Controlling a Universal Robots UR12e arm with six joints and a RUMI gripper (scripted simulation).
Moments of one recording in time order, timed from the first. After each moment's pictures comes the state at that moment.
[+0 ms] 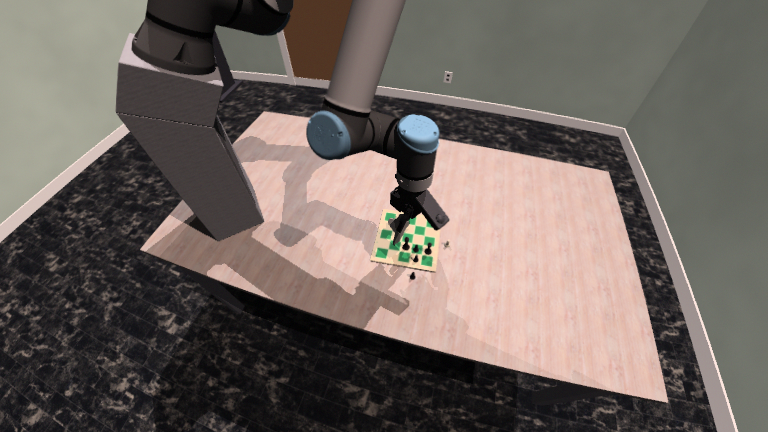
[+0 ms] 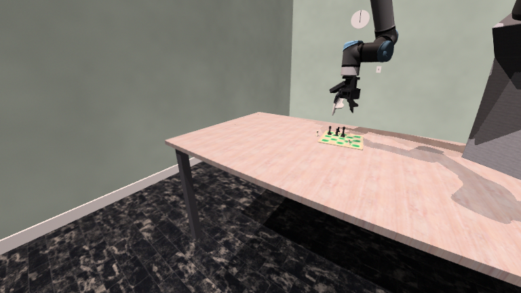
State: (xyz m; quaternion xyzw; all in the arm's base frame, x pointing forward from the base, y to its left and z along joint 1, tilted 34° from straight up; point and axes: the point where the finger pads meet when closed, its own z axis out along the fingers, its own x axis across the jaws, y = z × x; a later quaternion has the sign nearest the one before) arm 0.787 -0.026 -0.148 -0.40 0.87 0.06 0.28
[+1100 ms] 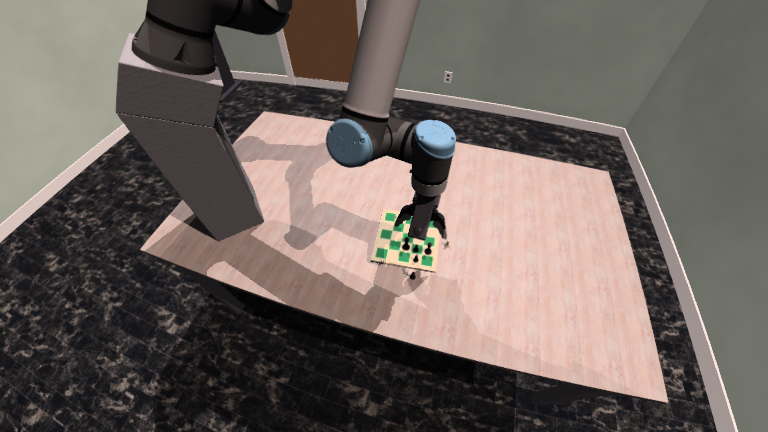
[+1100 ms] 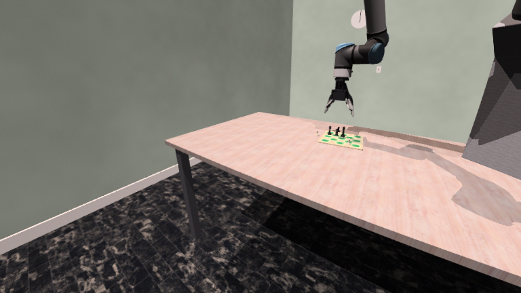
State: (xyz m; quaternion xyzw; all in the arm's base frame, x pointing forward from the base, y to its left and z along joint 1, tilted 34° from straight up) arm 0.810 -0.030 -0.148 0.09 0.95 0.20 0.21
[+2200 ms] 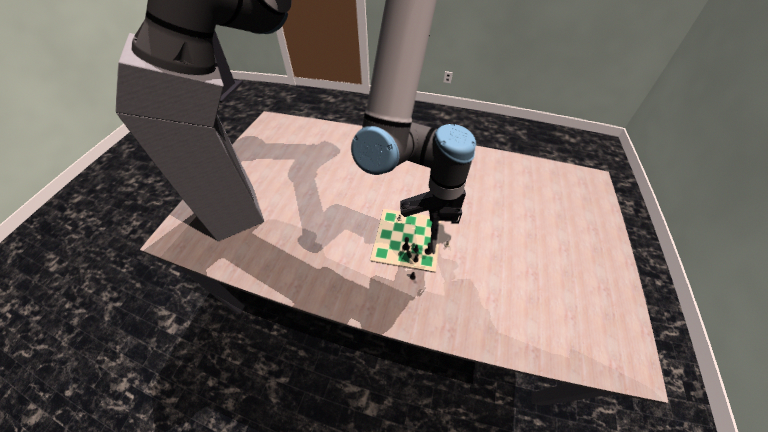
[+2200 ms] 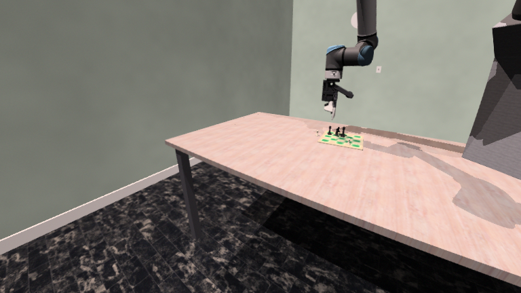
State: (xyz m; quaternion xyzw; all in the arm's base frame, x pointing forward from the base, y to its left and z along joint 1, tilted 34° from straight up) arm 0.842 -0.014 -0.136 0.64 0.71 0.29 0.05
